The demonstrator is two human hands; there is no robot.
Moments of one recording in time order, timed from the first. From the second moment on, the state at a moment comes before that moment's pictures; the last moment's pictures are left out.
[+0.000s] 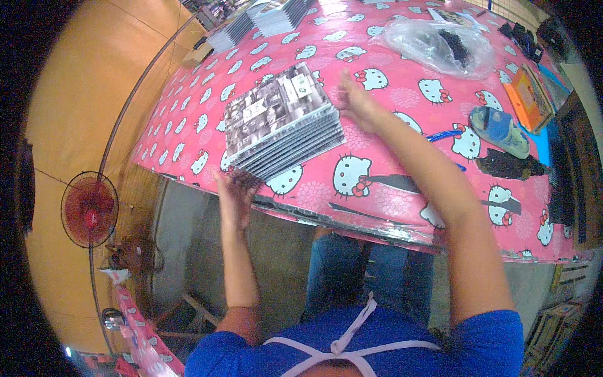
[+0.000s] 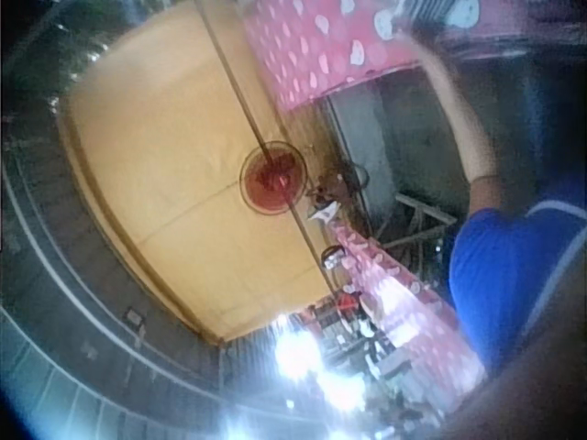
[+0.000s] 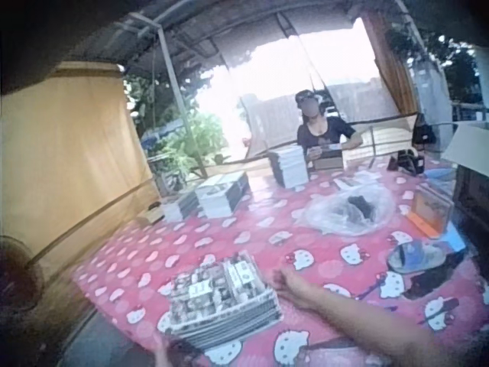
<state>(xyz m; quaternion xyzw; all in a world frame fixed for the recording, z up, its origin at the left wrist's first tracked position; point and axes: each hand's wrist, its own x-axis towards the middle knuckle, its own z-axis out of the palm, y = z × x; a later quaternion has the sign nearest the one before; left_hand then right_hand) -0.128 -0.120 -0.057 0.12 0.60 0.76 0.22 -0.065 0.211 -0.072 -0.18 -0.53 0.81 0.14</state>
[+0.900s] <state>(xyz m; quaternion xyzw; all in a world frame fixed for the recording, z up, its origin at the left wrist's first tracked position) 0.006 -0.038 -0.037 0.32 0.67 0.66 -0.11 0.104 0.154 -0.027 -0.06 -0.95 0.16 0.27</state>
